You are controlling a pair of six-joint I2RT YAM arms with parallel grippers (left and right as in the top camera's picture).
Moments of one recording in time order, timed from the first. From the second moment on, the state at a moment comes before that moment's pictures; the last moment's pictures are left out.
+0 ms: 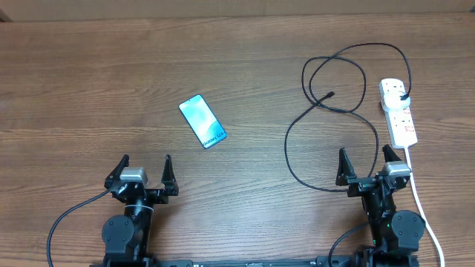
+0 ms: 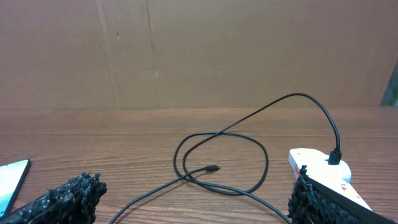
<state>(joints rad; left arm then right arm) -0.02 0.01 0.01 -0.07 0.03 -0.10 -0.11 0.01 0.02 -0.01 -0.20 0.04</state>
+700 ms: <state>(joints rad) -0.02 0.01 0.01 0.03 0.03 -0.11 -0.11 0.01 0.02 -0.01 -0.20 0.04</state>
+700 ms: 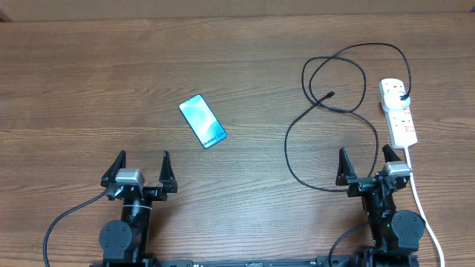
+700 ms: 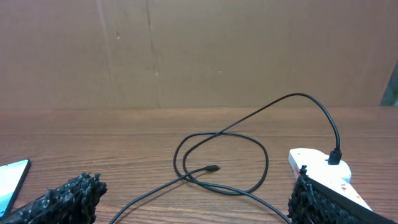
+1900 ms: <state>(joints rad) -0.02 0.86 1.04 -0.71 0.07 -0.27 -0.11 0.01 0.02 -0.01 -0.20 0.04</state>
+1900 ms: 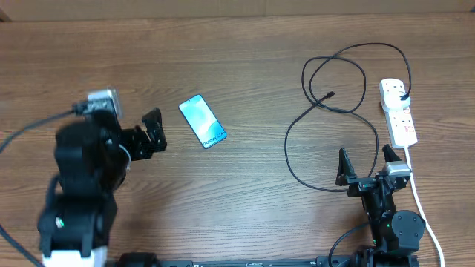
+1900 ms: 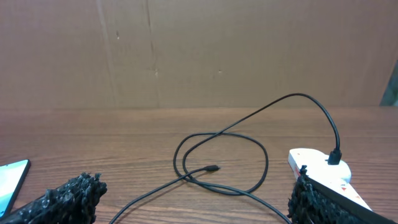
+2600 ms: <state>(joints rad) -0.11 1.32 1.42 -0.95 0.58 -0.40 -0.11 0.01 0.02 -0.01 -0.20 0.04</state>
